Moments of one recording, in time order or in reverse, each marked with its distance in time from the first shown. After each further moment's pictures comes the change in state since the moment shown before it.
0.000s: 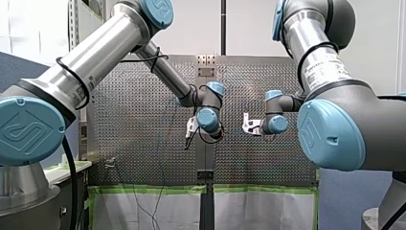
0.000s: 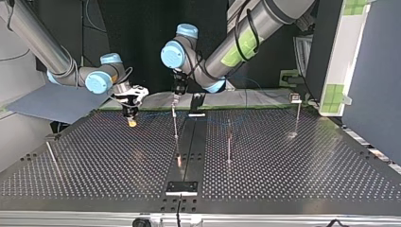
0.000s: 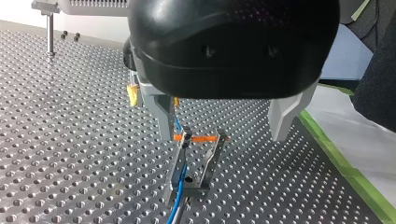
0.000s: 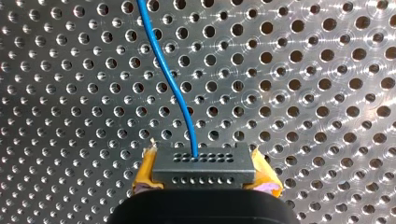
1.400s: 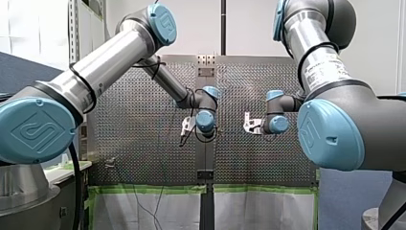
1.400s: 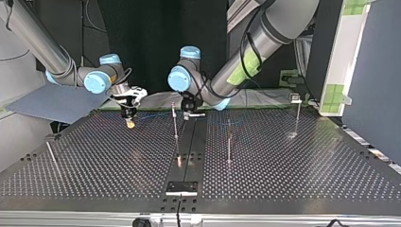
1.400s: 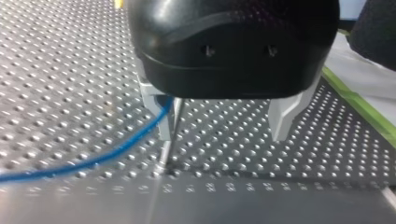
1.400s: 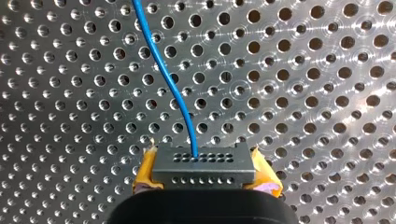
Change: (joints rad) left arm 0.093 -0.088 0.149 -0.054 -0.029 0.067; right arm -0.007 0.000 0.000 -0.024 0.000 0.006
